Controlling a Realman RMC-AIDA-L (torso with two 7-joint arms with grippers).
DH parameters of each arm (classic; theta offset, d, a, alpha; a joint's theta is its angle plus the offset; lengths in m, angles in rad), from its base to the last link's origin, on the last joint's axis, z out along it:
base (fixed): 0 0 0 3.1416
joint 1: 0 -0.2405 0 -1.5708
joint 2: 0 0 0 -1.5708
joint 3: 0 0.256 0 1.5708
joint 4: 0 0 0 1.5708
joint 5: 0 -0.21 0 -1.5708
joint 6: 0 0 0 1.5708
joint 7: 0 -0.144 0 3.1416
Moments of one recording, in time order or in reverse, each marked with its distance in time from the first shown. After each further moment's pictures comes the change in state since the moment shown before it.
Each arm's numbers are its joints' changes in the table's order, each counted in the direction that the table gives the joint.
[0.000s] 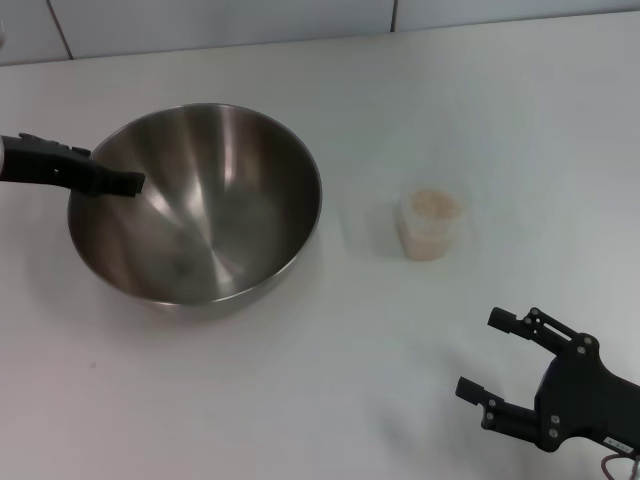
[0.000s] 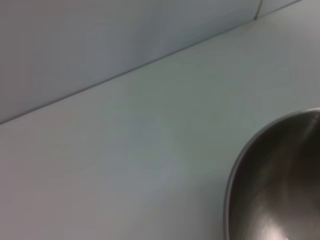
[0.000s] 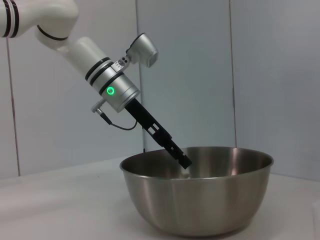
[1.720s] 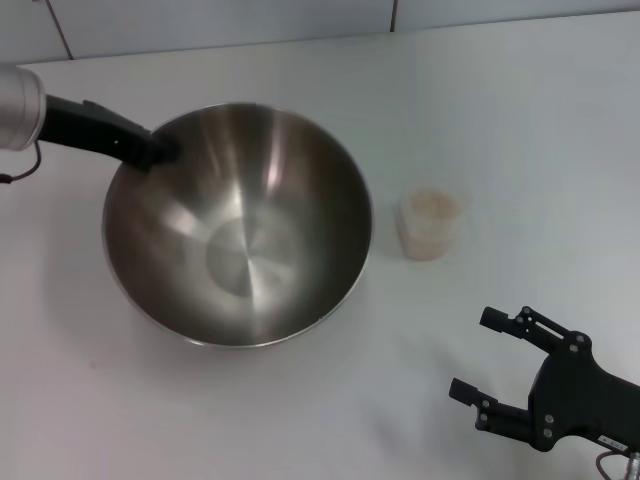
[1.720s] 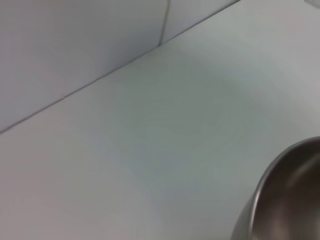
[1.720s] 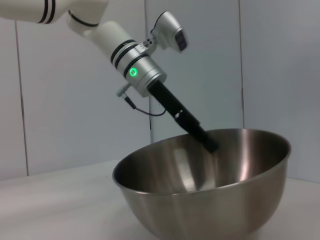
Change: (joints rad) left arm 0.192 -0.006 -0.214 0.150 -0.001 -0.195 -0.174; right arm -0.015 0.000 -0.009 0.000 0.007 0.003 0.001
